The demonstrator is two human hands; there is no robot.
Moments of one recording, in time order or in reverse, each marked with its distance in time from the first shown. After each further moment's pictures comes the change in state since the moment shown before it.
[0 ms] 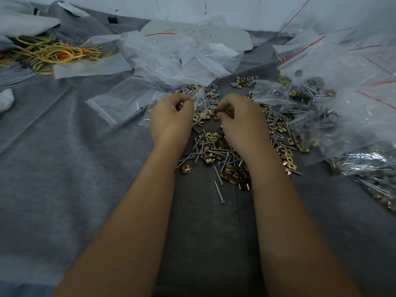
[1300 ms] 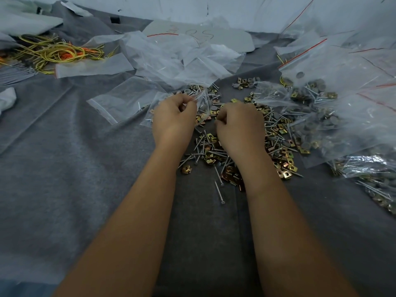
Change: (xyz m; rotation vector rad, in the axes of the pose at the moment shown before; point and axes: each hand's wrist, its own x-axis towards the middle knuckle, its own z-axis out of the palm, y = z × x) left_hand -0.001 0.002 0.001 0.023 -0.018 -0.018; right_hand 0.000 -0.002 0.011 -0.390 0.034 -0.054
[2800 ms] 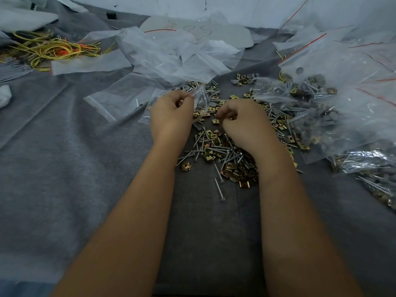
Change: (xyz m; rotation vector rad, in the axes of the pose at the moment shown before) left_hand 0.000 0.000 -0.001 -0.029 0.009 -0.009; right_hand -0.003 0.011 -0.021 0.452 -0.254 0.132
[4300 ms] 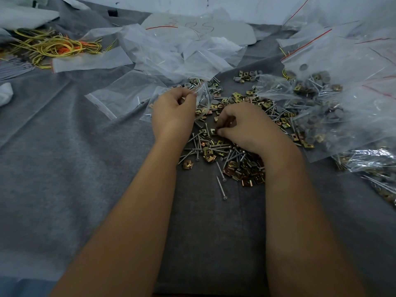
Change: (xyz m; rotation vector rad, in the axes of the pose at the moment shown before) left_hand 0.002 -0.002 0.002 0.012 0.004 0.013; right_hand -0.001 -0.004 -0.009 -0.206 -0.234 -0.090
